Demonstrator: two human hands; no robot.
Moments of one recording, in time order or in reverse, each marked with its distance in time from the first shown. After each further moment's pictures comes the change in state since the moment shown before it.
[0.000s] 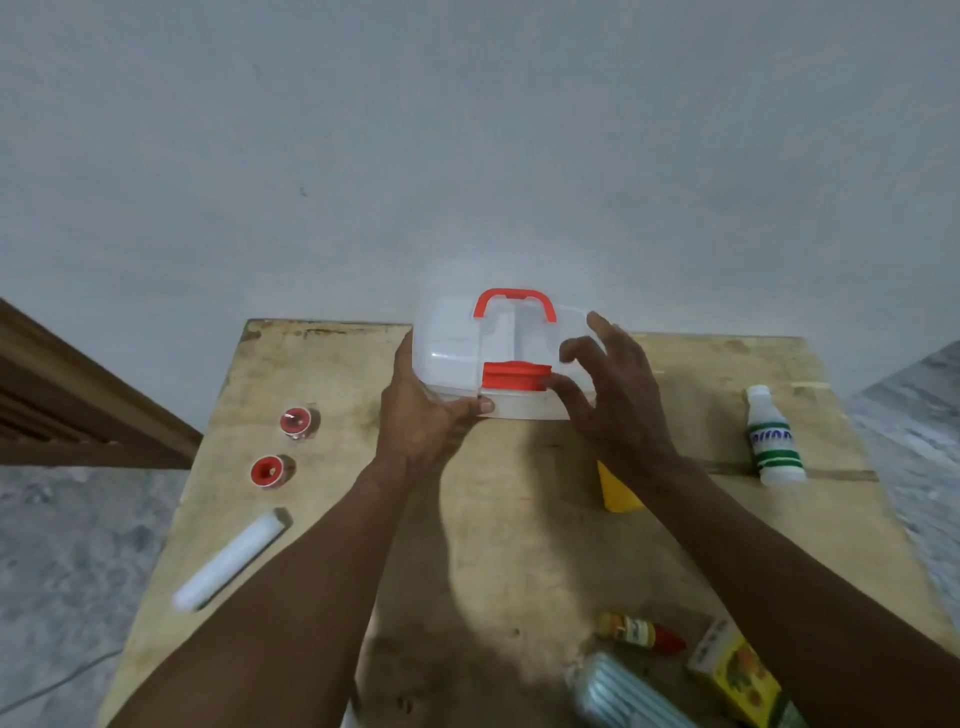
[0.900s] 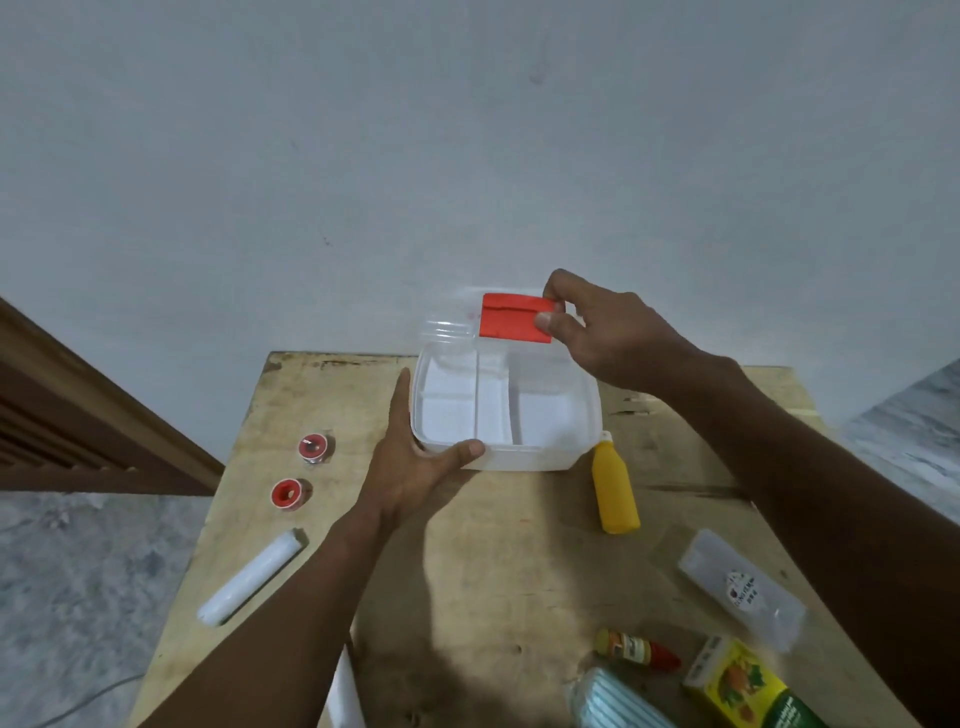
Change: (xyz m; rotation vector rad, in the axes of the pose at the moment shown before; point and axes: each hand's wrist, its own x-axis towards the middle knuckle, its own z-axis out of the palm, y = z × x) left_hand -0.027 0.011 -0.032 0.114 -0.150 -0.025; right_hand 0.082 -0.054 -0.087 0.022 -0.413 0.064
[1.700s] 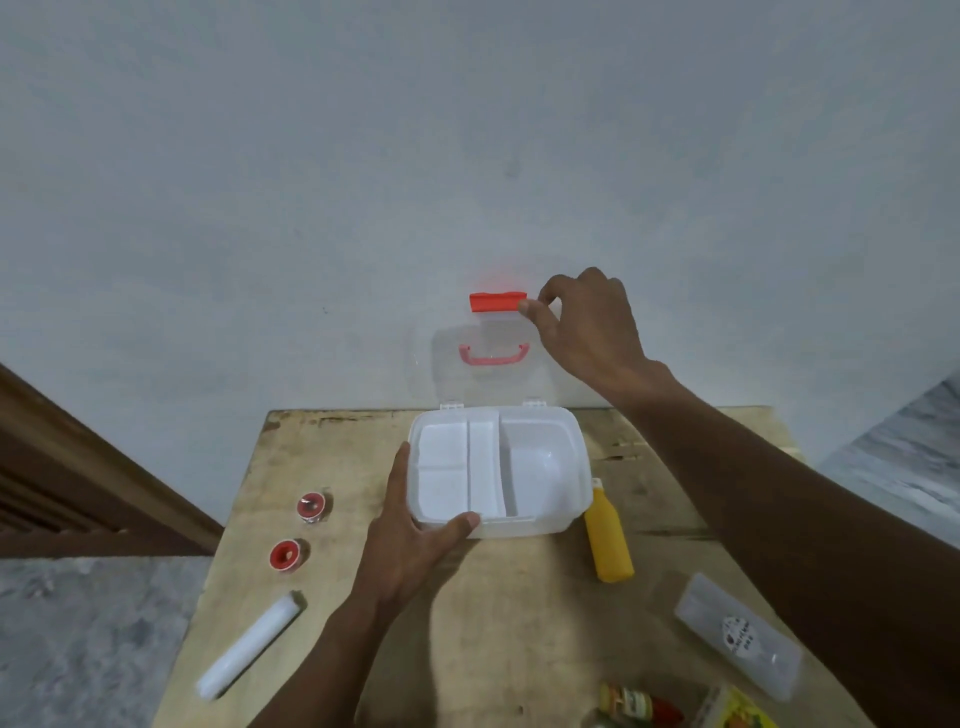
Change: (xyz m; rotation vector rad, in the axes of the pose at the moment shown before) left_hand -0.024 0.009 0.002 0.048 0.042 0.011; right_hand 0.056 0.003 -0.009 -0.172 0.435 0.115
